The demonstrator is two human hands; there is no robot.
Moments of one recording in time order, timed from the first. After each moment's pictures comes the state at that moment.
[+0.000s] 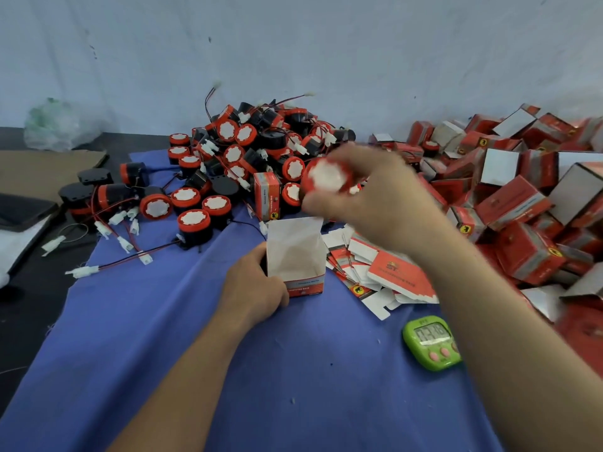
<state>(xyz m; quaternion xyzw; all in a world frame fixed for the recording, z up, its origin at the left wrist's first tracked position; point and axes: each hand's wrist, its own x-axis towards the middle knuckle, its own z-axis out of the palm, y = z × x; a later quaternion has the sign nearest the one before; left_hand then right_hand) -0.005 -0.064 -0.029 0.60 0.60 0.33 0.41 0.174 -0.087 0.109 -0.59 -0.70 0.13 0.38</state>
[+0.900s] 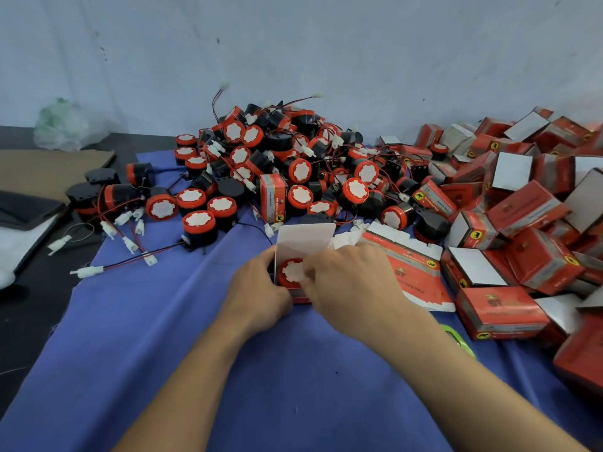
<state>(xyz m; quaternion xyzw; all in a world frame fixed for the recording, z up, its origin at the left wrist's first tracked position) -0.012 -0.064 -0.035 0.65 0.56 0.33 0.40 0.140 -0.101 0.026 -0.54 -0.82 -0.19 0.05</state>
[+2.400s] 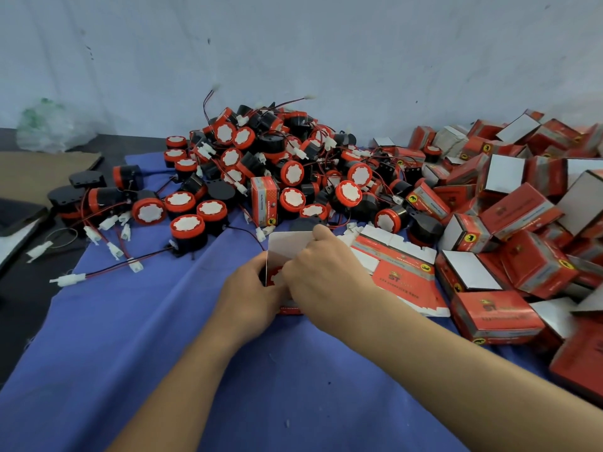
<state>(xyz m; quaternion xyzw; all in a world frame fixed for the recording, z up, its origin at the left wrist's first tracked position) -0.007 -0.053 -0.050 0.65 0.55 0.36 0.37 0.128 -0.087 0.041 -0.45 -0.86 -0.21 -0.11</state>
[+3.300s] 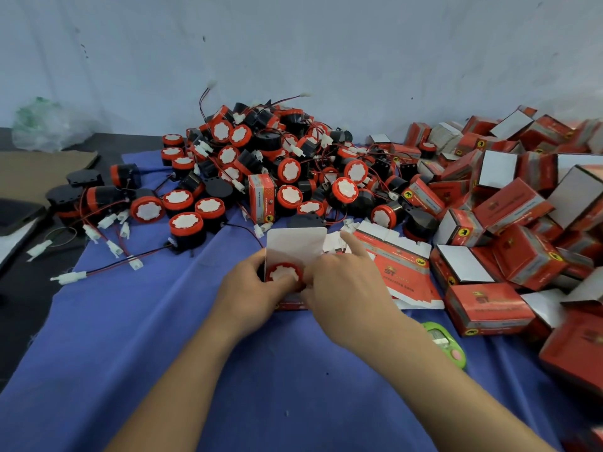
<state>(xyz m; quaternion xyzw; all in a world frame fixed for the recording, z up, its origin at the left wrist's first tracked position) -0.006 -0.061 -0.043 0.62 0.54 0.38 0.42 0.142 -0.111 0.034 -0.61 -0.79 -0.08 -0.01</state>
